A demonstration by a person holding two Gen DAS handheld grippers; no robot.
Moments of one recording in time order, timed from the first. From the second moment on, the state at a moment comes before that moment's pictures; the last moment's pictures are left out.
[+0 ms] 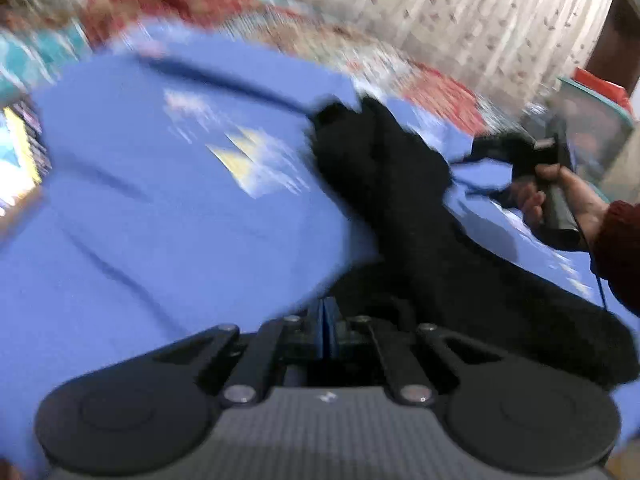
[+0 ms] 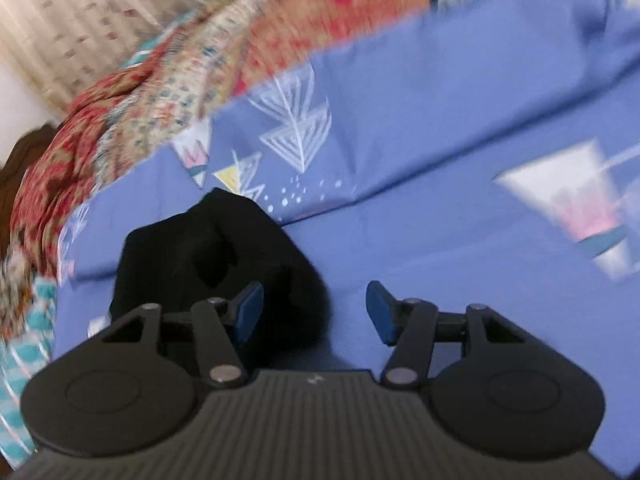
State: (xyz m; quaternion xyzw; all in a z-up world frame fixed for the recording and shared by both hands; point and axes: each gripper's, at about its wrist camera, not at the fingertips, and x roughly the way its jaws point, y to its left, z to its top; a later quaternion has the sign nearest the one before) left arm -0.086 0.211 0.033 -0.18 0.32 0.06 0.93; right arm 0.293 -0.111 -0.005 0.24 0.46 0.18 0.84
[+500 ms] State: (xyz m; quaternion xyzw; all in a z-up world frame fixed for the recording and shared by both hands) left arm -0.076 0.245 0.039 -0.15 0.32 0.09 0.93; right arm 0.183 -0.247 0.116 0.22 0.21 0.15 0.94
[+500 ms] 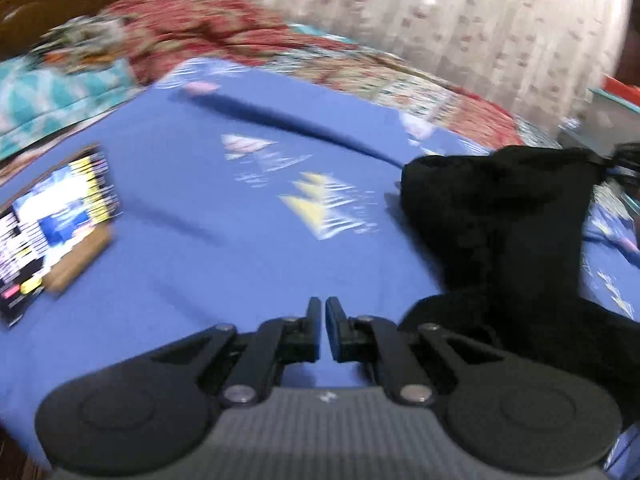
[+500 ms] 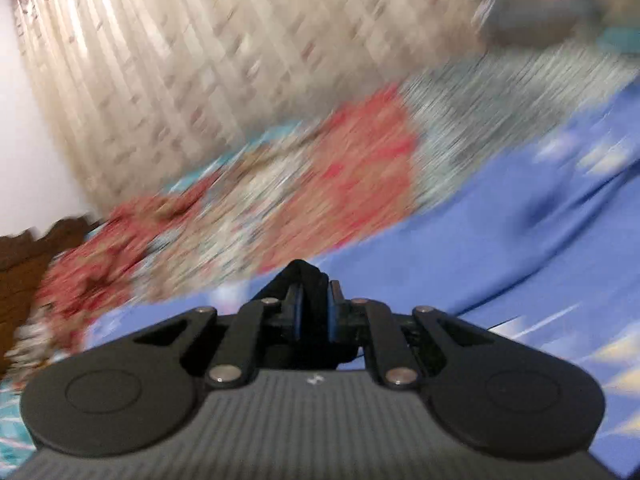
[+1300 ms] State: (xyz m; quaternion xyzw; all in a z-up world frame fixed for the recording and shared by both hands) left arm -0.060 0.169 0.022 -0.21 0.34 0.00 0.91; right arm 0.151 0.033 0.034 -0.16 0.44 0.23 0.85
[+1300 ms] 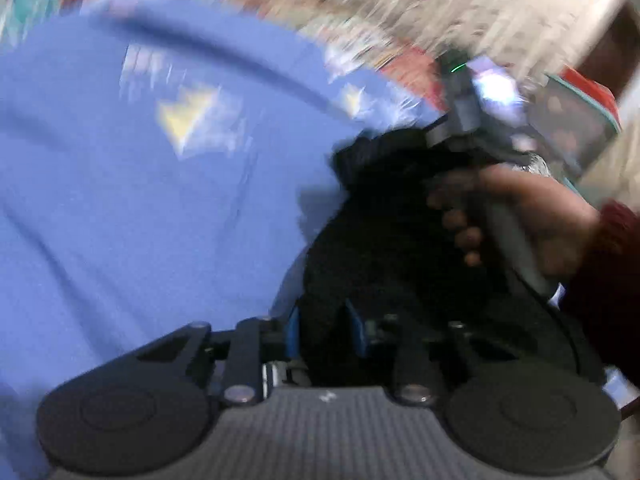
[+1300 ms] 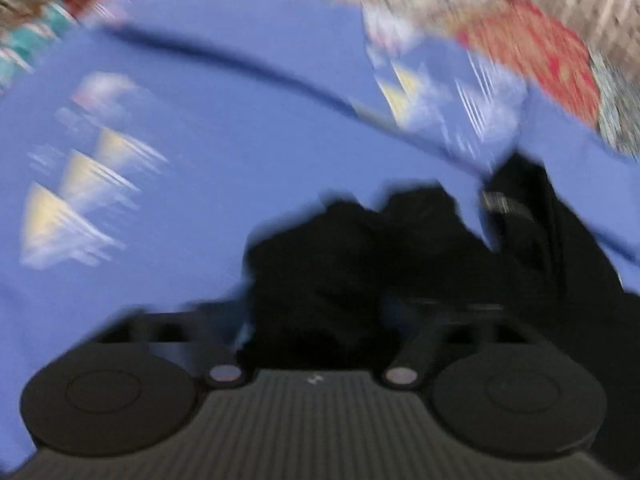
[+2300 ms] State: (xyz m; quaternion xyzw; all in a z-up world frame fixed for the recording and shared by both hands) left arm -0.078 0.225 0.074 -0.11 0.22 0.15 0.96; right arm 0.167 -0.066 0.085 0.15 0.36 0.31 0.87
